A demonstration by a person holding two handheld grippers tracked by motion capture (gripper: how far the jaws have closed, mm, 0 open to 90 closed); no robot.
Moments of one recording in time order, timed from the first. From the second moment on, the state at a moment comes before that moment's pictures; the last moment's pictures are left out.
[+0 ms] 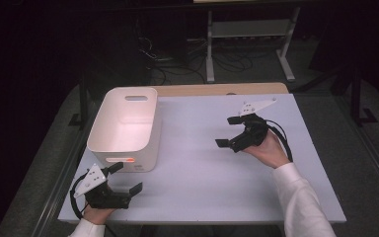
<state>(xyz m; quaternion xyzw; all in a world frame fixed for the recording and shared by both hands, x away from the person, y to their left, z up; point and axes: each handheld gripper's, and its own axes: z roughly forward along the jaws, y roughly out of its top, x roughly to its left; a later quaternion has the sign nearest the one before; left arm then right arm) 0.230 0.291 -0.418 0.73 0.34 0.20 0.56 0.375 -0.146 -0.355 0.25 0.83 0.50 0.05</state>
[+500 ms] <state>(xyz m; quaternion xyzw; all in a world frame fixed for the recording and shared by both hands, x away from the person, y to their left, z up) 0.230 0.291 -0.418 0.73 0.34 0.20 0.56 0.365 -0.174 -0.371 0.28 0.81 0.51 0.06</state>
